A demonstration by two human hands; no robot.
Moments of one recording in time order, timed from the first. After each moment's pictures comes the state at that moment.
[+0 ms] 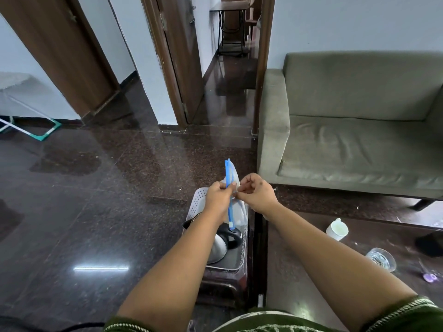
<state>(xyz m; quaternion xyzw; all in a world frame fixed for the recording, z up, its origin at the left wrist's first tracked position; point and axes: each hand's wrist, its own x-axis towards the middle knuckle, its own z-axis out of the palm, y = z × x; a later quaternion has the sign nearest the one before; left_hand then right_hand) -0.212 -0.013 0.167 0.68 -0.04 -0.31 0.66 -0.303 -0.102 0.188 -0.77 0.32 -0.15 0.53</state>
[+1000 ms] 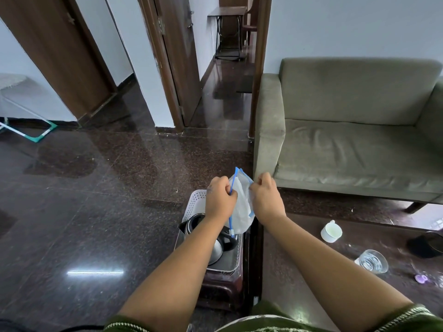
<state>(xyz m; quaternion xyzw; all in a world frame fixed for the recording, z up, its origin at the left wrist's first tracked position) -0.235 -0.007 0.200 0.85 -0.30 -0.03 0.44 -0.328 -0.105 0.194 -0.90 0.32 -0.16 0.23</state>
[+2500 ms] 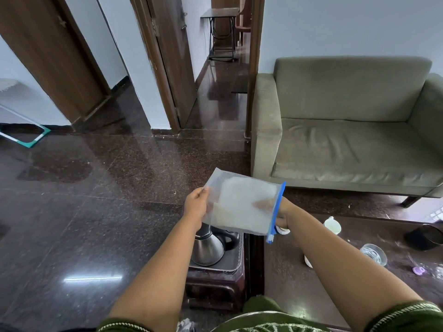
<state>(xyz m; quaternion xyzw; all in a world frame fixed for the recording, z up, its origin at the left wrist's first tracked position) -0.183 0.037 0.157 0.75 -0.07 -0.28 0.59 -0.358 -0.122 0.195 -0.48 0.42 0.00 0.77</state>
